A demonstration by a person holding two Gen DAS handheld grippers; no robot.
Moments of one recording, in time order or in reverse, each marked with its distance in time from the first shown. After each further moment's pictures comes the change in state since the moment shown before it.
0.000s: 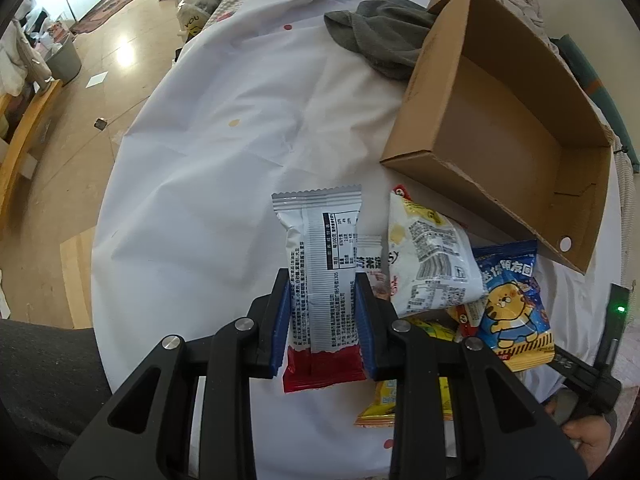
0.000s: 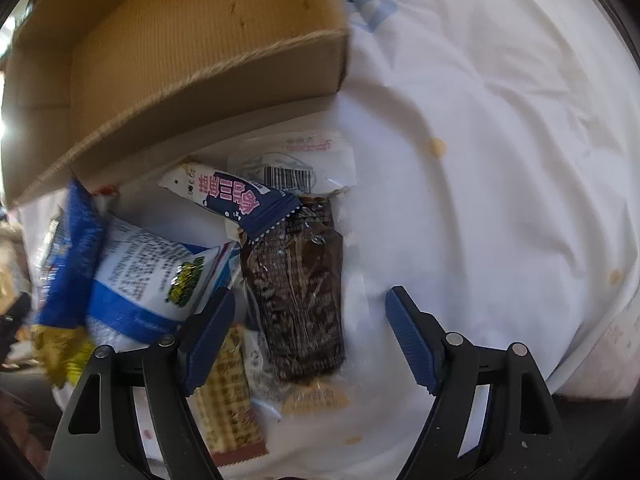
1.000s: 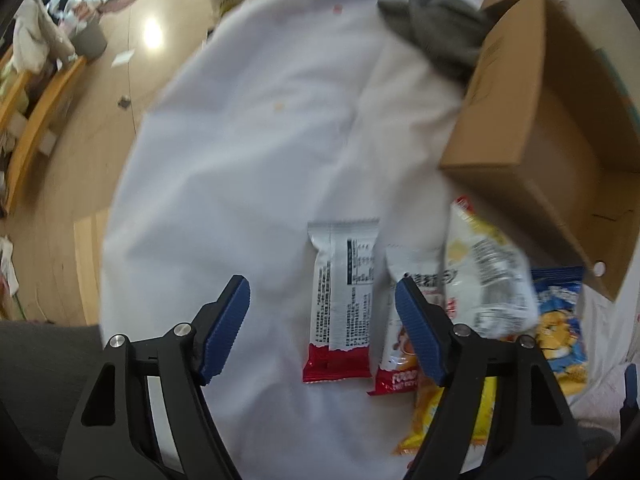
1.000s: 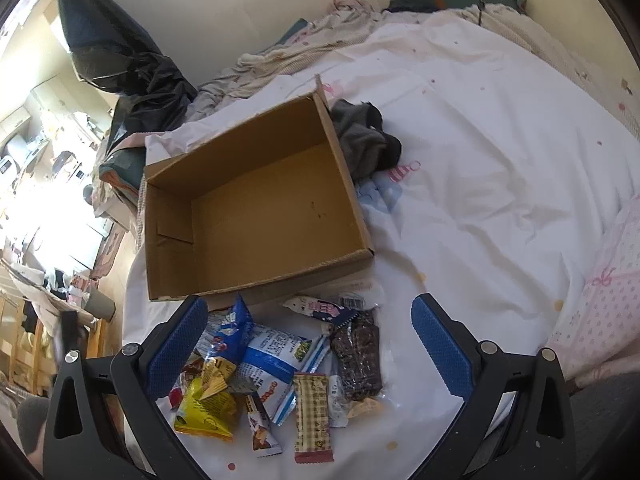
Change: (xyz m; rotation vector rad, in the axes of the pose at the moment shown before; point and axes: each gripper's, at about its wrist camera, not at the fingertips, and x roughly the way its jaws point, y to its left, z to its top) left arm 0.042 0.029 0.000 -0.086 0.037 0.088; right arm -0.131 -0.019 -0.050 0.075 -0.567 0.254
